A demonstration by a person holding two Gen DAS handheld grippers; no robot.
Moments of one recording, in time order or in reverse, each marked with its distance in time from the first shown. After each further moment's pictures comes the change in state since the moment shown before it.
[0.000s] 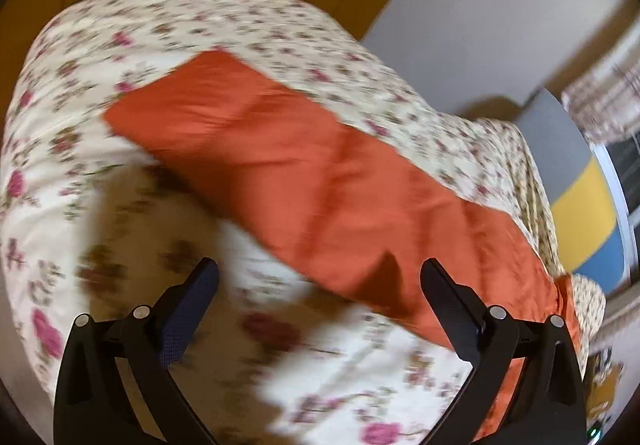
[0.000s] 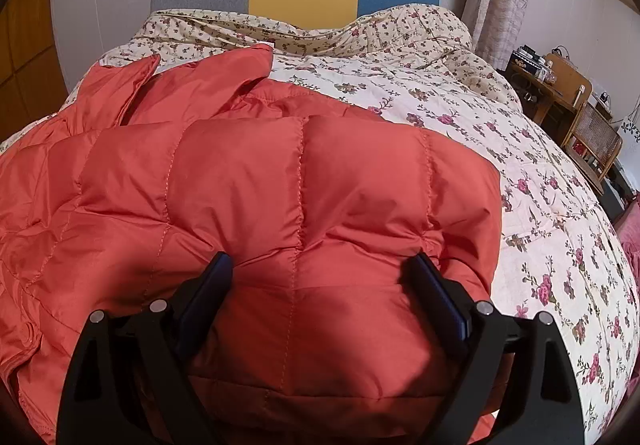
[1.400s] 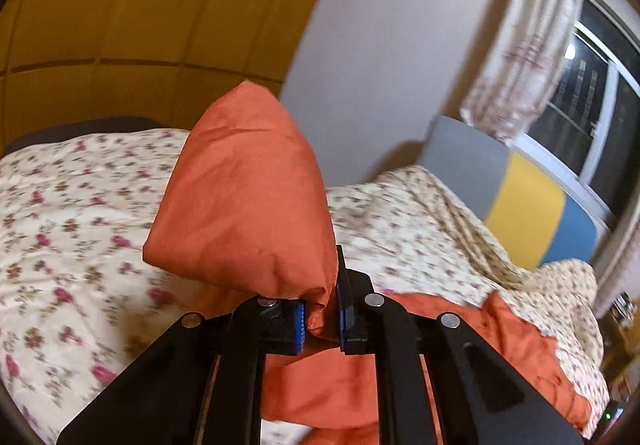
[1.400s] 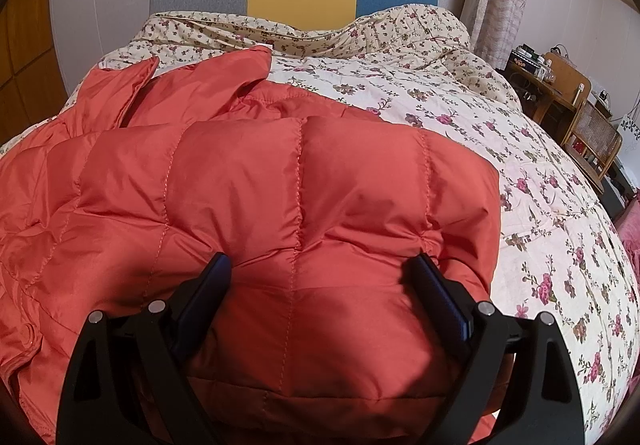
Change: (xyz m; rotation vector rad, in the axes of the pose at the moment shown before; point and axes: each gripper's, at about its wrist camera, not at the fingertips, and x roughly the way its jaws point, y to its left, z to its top) left arm -0.056 -0.168 -0.029 0.332 -0.358 -0.209; right arm 0.001 -0.001 0.000 0.007 -0.004 0.000
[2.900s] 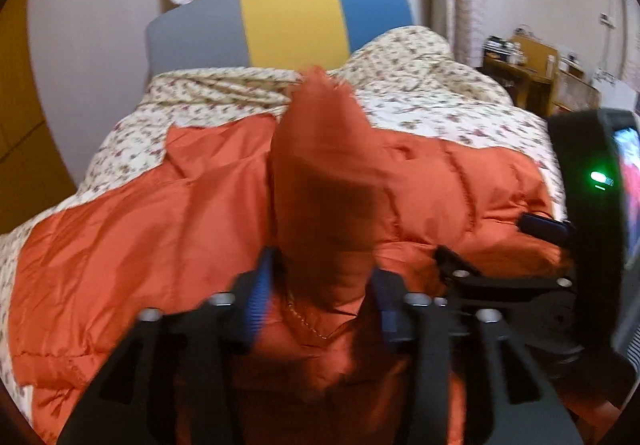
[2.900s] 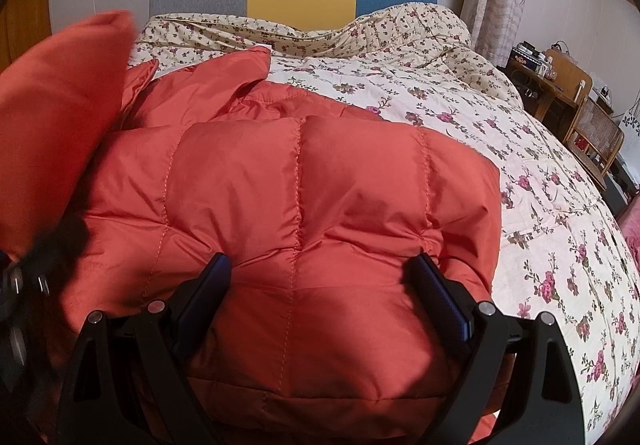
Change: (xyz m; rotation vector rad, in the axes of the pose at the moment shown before) left arm 0.008 -0.264 -0.204 0.756 0.344 -0.476; right arm 0.001 0.001 0.002 0.008 0.000 0.006
